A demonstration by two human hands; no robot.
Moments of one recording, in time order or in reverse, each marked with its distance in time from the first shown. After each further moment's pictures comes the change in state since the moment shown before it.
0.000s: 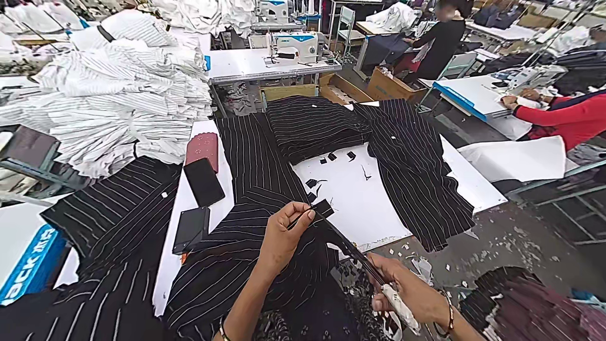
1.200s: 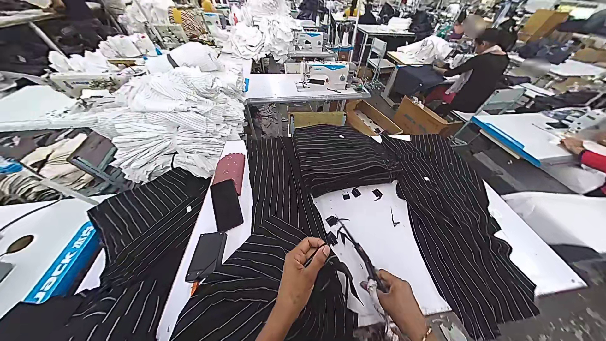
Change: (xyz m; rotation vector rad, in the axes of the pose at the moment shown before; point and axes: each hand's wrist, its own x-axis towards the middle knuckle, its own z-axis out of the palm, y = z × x) left_hand 0.026 -0.021 -0.001 -0.024 0.166 -0.080; right_hand 0.106 0.050 -0.010 -0.282 0.517 0.260
